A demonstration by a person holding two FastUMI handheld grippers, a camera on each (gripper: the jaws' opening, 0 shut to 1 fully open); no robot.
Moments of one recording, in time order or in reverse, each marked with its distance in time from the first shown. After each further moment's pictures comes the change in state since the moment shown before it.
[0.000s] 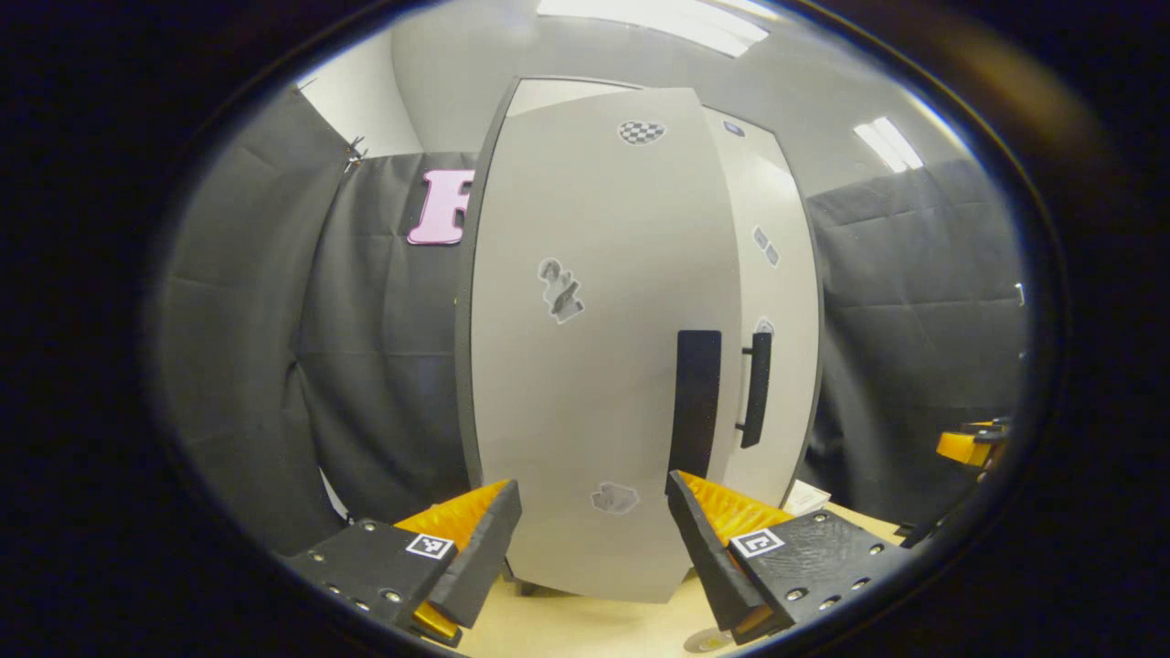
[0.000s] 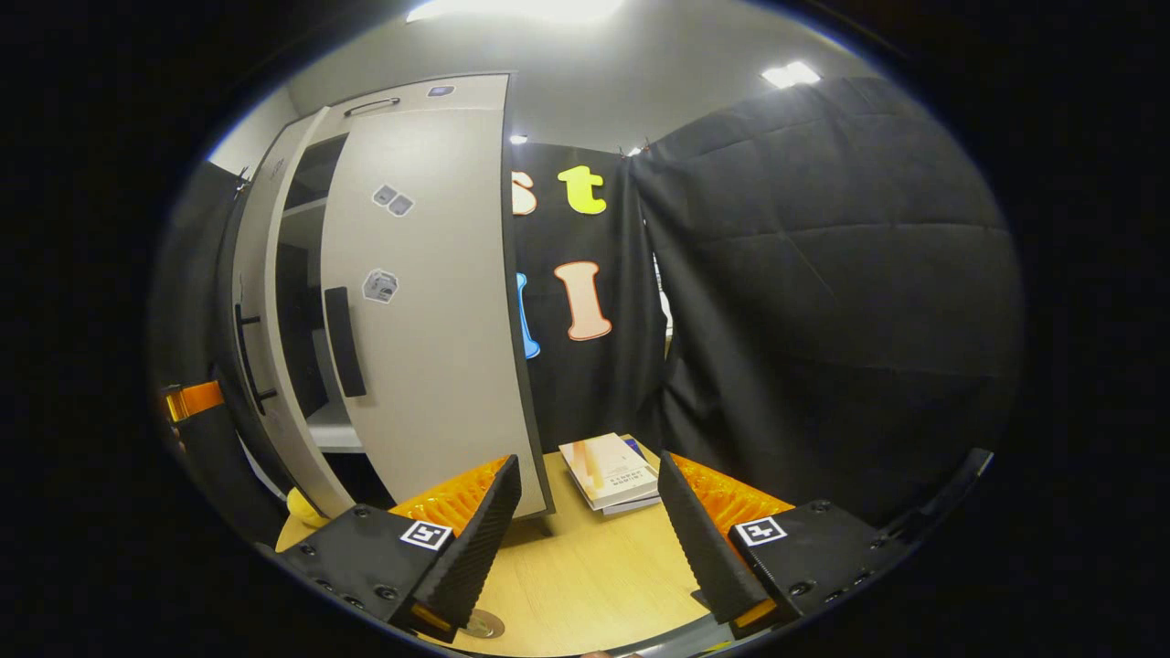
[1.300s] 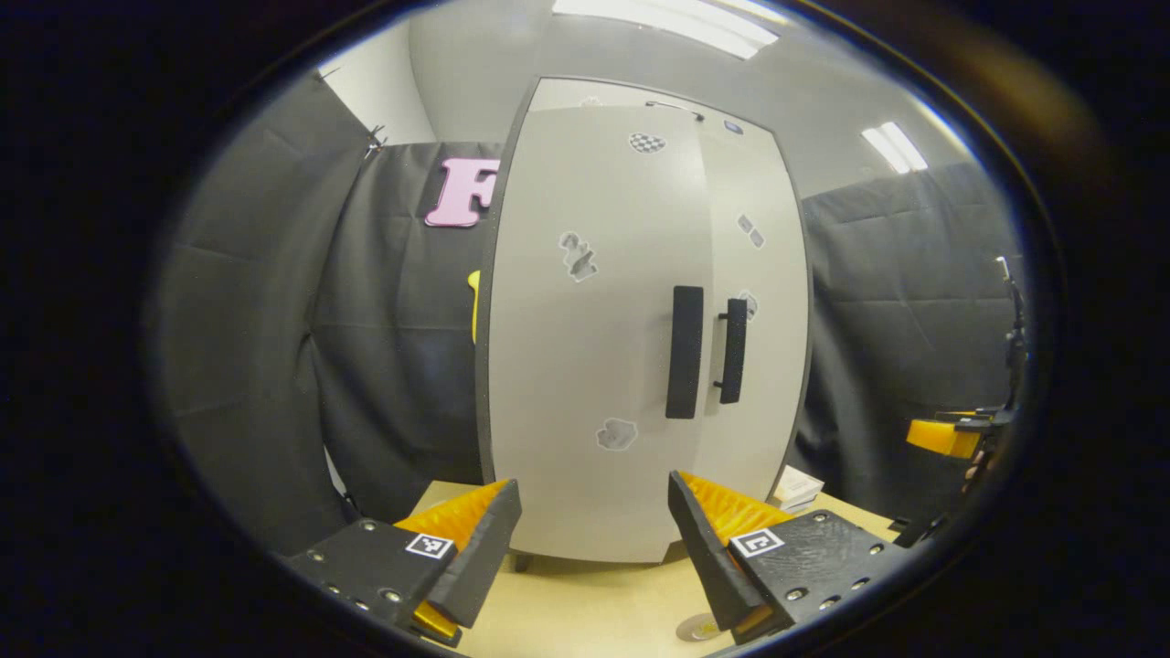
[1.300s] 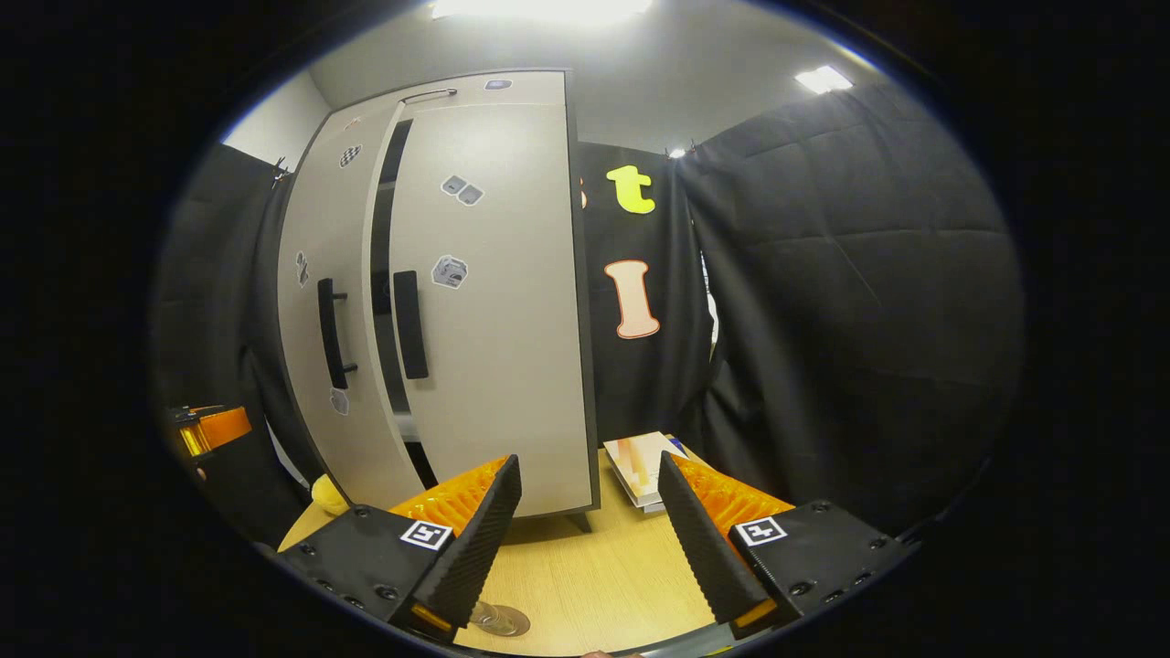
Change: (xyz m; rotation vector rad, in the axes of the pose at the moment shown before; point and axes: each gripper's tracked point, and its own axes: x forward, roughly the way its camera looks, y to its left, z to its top) left arm -0.042 0.003 -0.039 -0.033 0.020 0.022; right arm -0.012 0.047 -0.010 -0.041 -0.002 0.103
